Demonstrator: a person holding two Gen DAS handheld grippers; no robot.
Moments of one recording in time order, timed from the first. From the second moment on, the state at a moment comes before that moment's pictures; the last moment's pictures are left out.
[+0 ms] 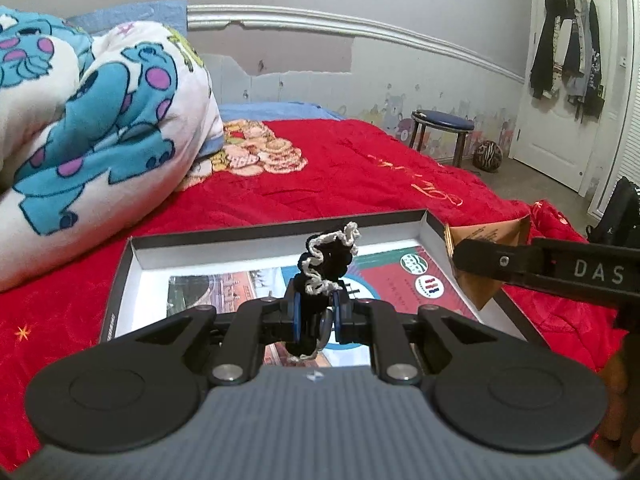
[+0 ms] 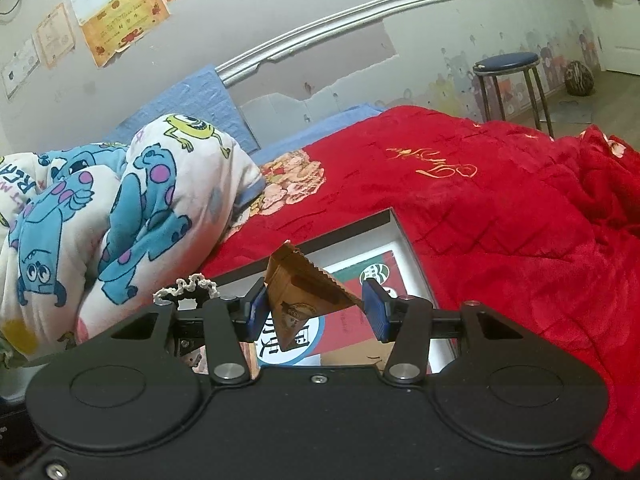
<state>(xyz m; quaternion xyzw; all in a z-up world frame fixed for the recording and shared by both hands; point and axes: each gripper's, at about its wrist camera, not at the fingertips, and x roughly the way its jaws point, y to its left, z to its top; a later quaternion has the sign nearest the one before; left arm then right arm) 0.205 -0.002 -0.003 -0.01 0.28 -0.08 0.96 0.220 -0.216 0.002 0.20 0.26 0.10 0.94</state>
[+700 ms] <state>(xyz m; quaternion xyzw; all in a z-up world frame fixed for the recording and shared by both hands) 0.210 -0.006 -0.007 -0.01 0.30 -0.08 0.95 0.225 -0.220 -0.005 0.22 0.27 0.10 0.93</state>
